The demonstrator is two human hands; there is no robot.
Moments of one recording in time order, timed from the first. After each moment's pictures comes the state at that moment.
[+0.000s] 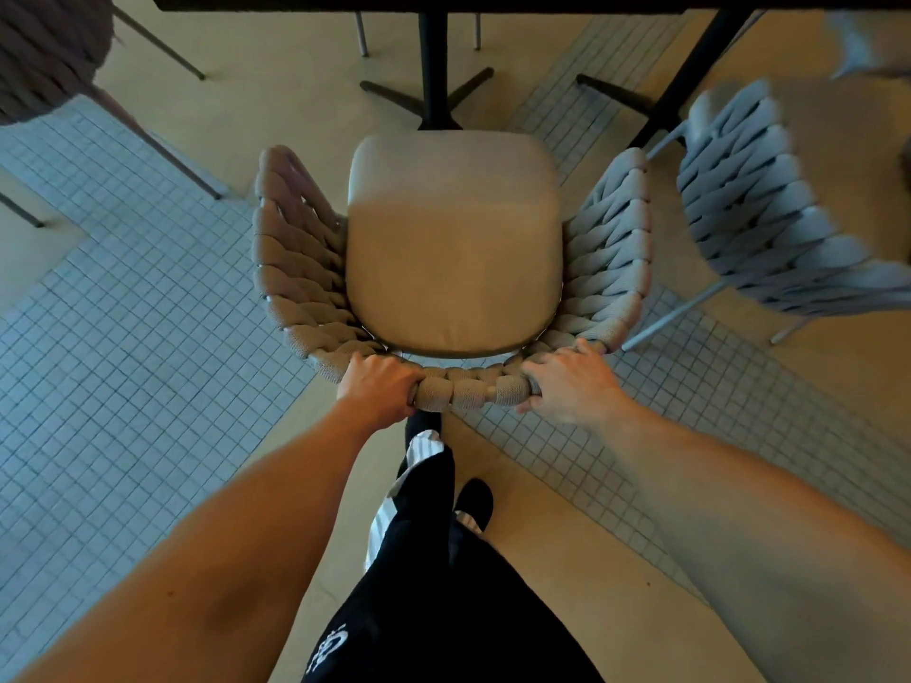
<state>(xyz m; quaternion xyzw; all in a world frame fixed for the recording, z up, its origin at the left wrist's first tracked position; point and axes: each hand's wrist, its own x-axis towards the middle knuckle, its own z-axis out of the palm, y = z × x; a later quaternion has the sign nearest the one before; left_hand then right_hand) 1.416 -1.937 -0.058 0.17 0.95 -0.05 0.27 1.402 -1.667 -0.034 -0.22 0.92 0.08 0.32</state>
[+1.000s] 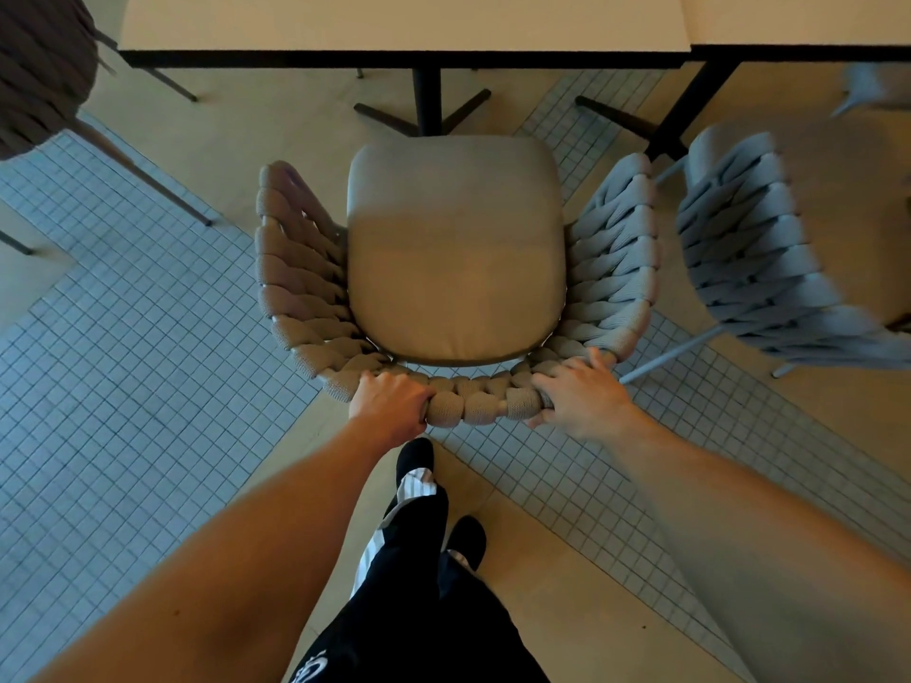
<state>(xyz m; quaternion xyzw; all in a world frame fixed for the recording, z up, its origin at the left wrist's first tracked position) 1.332 -1.896 -0.056 0.15 0.94 -0.05 0.31 1.313 -1.627 -0.041 -0.21 0.91 0.04 0.35</state>
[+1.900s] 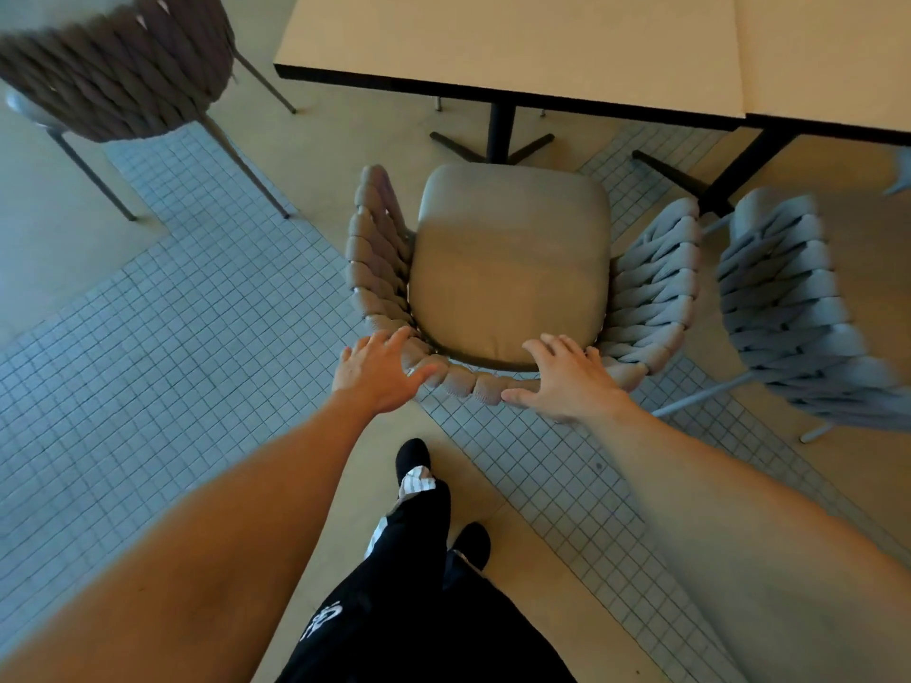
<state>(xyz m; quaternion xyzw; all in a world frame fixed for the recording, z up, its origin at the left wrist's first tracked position) 1.377 -1.973 -0.002 -0.09 0.96 0.14 0.22 1.323 -1.702 0.018 -0.17 0.92 -0.04 0.34</state>
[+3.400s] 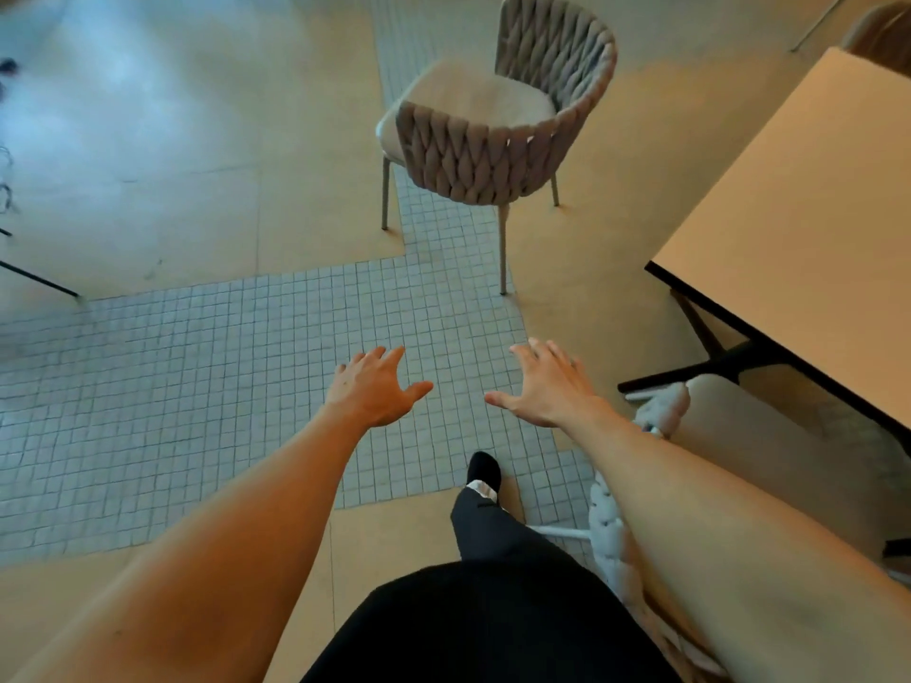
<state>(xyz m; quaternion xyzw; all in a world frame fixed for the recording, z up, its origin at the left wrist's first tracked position) 1.364 -2.407 0.068 -0.36 0.90 0.18 0.19 1.178 -2.225 0.081 -0.41 0.86 0.02 0.30</state>
